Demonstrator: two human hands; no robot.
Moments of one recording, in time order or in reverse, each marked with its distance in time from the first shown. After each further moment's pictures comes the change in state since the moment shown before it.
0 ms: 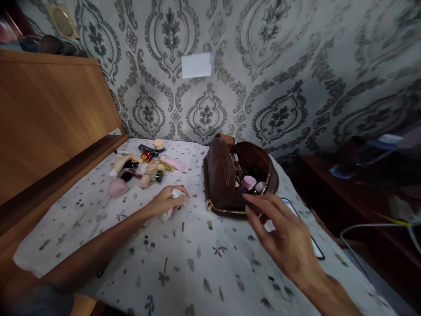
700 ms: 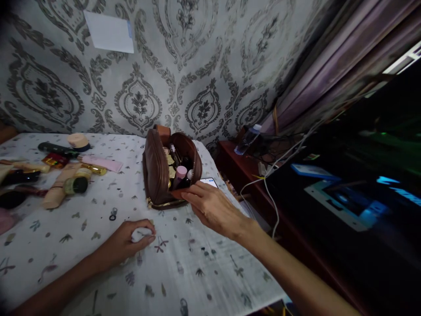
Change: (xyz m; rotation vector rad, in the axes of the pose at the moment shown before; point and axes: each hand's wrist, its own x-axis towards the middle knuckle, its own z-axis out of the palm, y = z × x) left_hand -0.016 0.025 0.077 -0.126 -0.379 -0.003; right_hand 0.011 0.036 -0.030 -0.214 -0.493 -0.192
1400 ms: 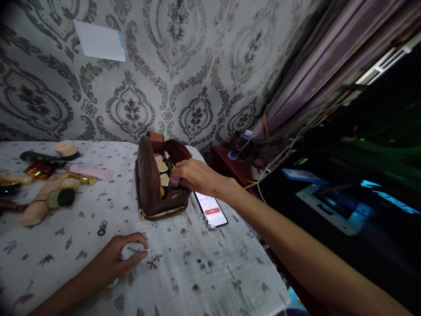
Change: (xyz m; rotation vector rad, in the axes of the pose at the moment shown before) left_hand 0.003 -0.001 0.004 -0.022 -0.024 -0.022; right_hand 0.070 0.060 -0.023 -0.031 -0.277 -0.023
